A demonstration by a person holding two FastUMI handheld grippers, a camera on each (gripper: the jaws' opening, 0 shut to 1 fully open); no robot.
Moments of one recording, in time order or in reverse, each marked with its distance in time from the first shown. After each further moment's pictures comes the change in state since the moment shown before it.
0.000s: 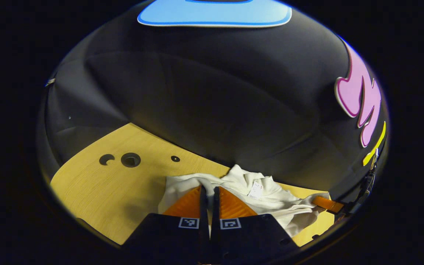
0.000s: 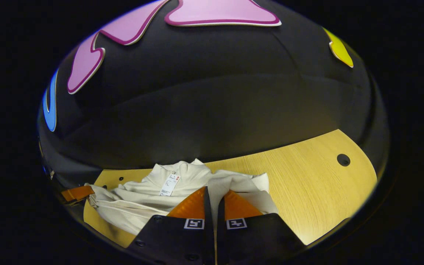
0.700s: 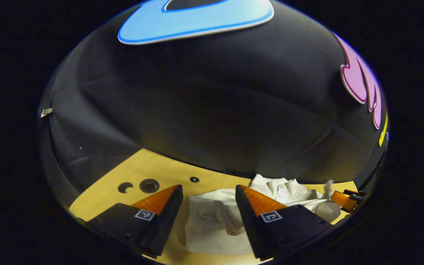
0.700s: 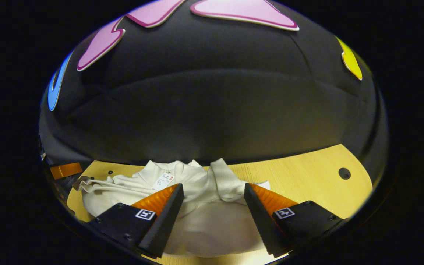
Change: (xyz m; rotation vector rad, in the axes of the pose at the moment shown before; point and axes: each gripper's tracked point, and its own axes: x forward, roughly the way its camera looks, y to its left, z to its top) left arm -0.016 0.026 0.043 0.165 -0.124 0.140; right arm -0.003 0.001 0.010 -0.120 -0.087 0.004
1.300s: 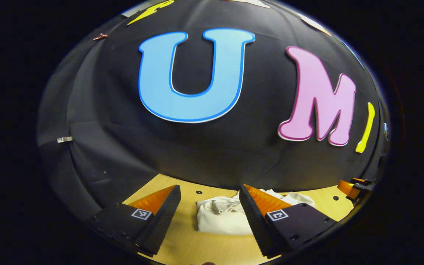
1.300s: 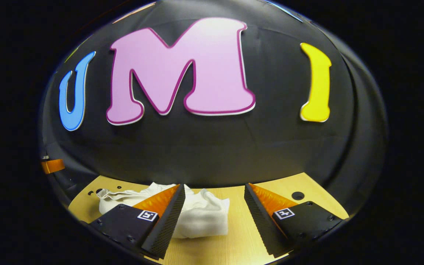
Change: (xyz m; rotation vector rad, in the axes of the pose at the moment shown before) left arm -0.190 -0.013 0.064 0.041 -0.176 -0.050; right arm -0.168 -0.036 0.084 -0.031 -0.187 -0.094
